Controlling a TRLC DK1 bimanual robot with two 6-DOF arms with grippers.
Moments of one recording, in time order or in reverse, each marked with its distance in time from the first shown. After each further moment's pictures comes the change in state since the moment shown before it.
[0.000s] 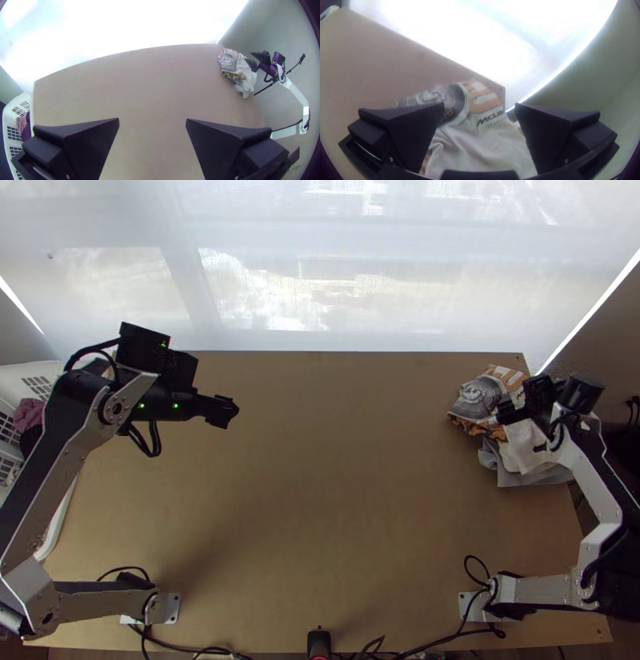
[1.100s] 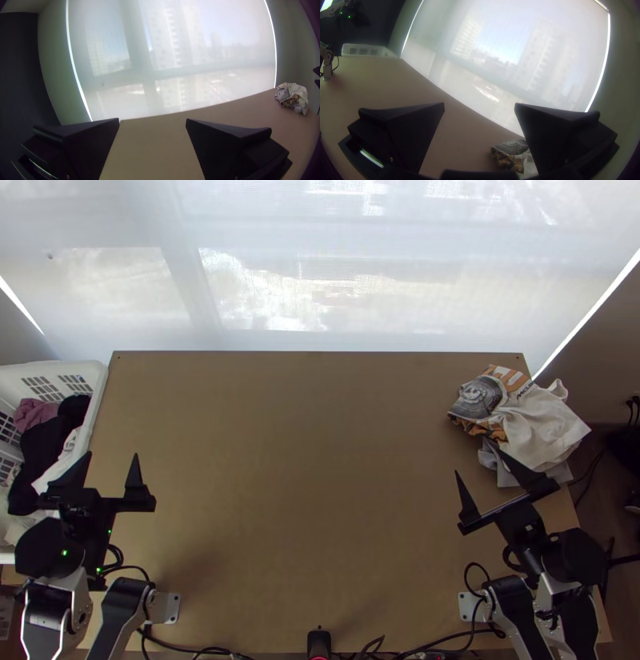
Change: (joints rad) left arm 0.221 -1.146 -1.103 0.737 -0.388 0.262; right arm 0.500 -1.276 -0.602 -0.161 -0.037 0.234
